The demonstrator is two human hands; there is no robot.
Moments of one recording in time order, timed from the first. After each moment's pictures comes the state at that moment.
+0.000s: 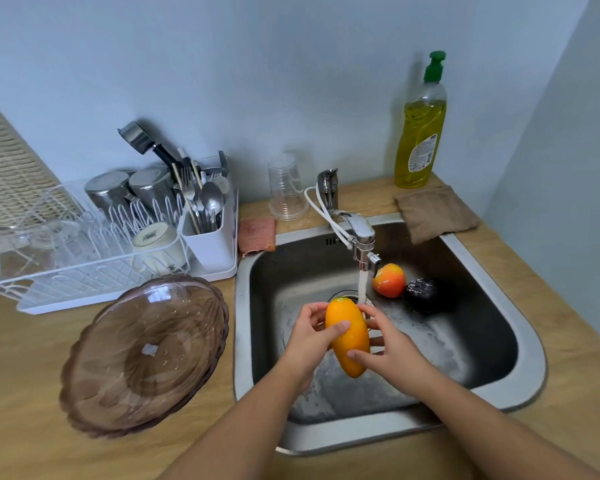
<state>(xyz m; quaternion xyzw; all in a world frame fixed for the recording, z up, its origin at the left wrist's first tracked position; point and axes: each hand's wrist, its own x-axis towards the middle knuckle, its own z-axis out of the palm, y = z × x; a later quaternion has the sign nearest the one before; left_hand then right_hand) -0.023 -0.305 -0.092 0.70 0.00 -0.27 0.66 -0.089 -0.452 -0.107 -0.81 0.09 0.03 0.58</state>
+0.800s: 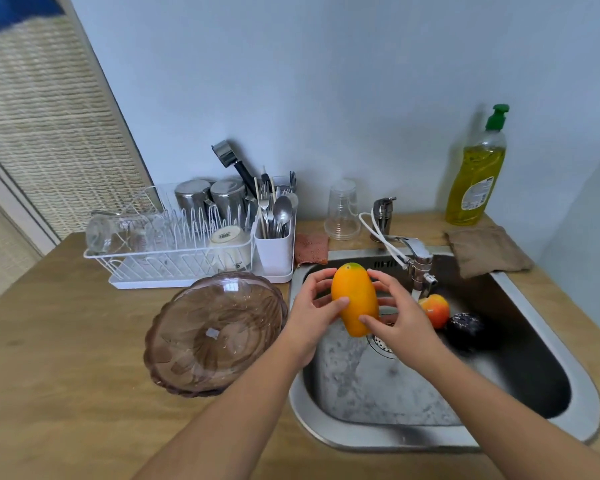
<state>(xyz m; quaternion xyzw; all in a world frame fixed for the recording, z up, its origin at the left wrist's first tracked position) -0.011 -0.238 -0.025 0.65 -0.09 -0.14 0.74 -0.049 -0.404 -0.043 -0.84 -0.02 -0.12 0.53</state>
